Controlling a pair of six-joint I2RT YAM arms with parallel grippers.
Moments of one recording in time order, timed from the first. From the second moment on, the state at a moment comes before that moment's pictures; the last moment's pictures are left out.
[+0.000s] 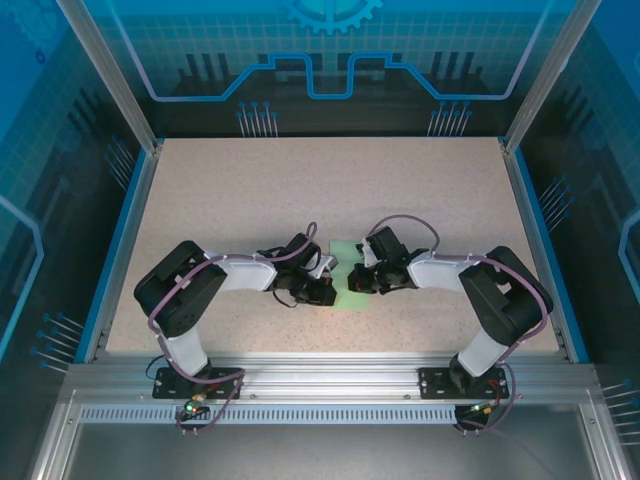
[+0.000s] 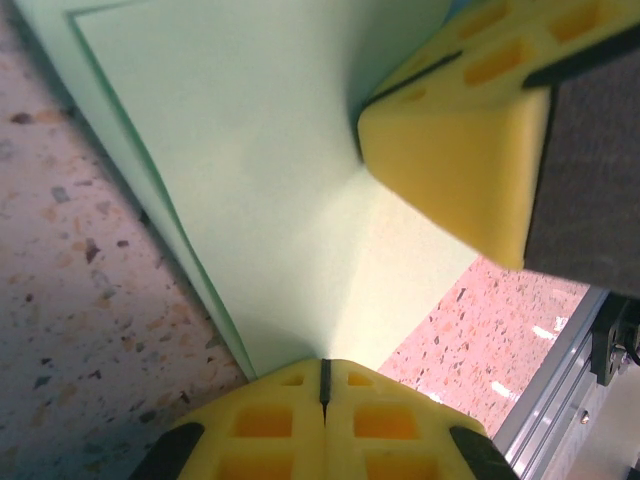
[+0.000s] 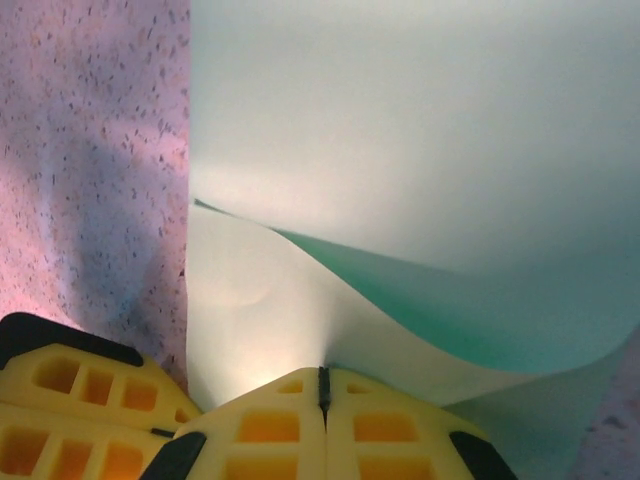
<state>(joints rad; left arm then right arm) -0.68 1.77 0.81 -0.13 0.58 -0.53 0.56 1.65 0.72 -0.14 -0.39 0.59</state>
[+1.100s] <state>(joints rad) -0.68 1.77 0.81 -0.12 0.57 -0.53 0.36 1.68 0.76 -0.18 -0.46 0.49</state>
